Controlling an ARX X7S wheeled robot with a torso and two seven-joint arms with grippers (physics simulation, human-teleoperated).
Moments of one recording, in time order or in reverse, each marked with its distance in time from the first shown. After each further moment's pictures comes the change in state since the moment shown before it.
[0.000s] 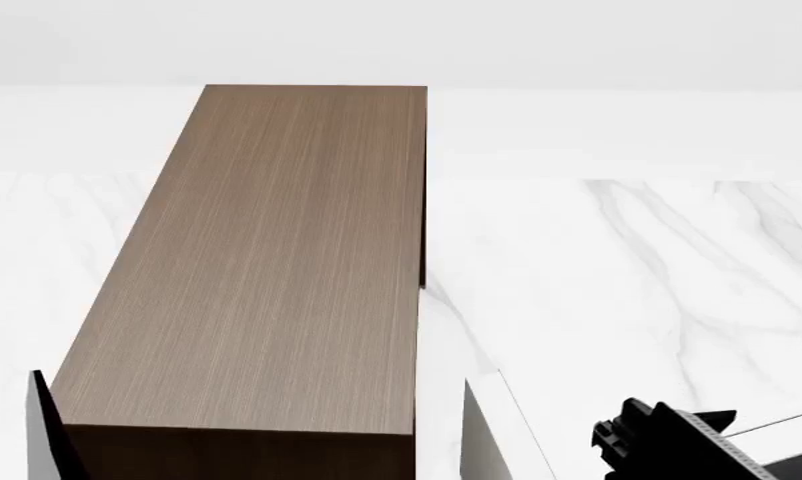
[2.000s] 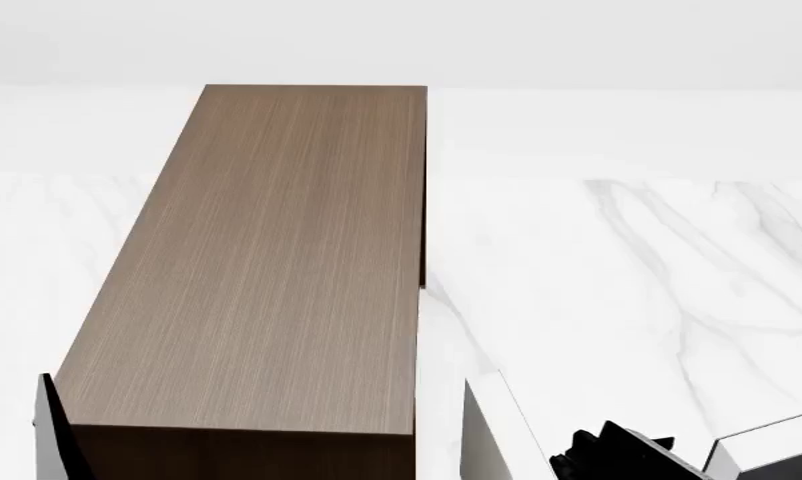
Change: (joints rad) left arm -0.007 -0.032 0.034 -0.002 -0.009 -0.022 -0.034; right arm 0.033 0.020 -0.123 0.215 0.103 -0.085 -0.024
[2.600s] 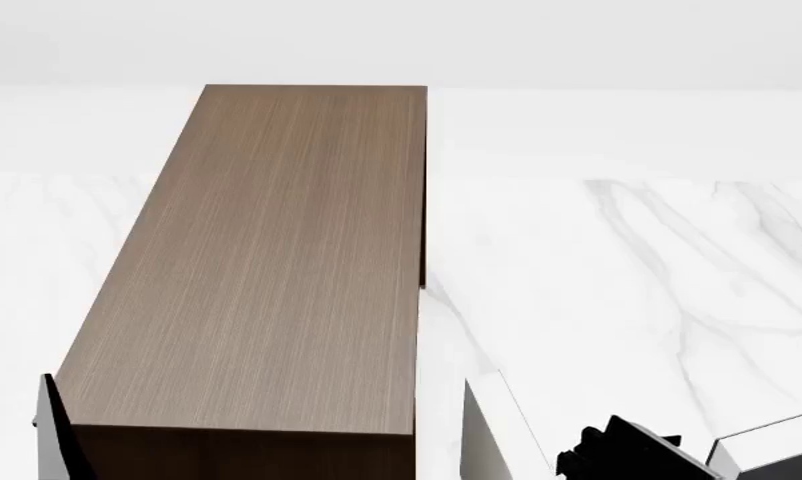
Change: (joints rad) left arm -0.007 -0.009 0.008 -0.013 -0.002 0.005 -0.012; right arm 0.058 0.003 -0.013 0.150 0.011 -0.079 -0.002
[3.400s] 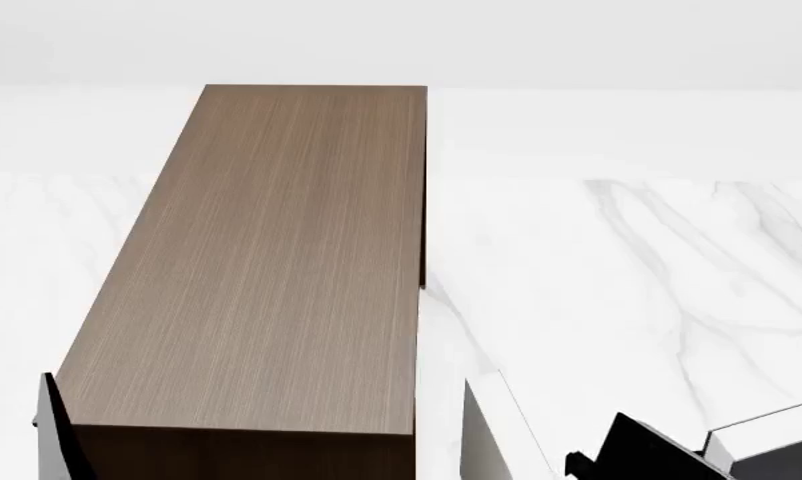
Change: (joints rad) left arm -0.004 -0.011 0.009 0.003 -0.004 -0.010 -0.011; right arm 0.074 -0.007 -0.013 0.206 0.012 -0.100 -0.015
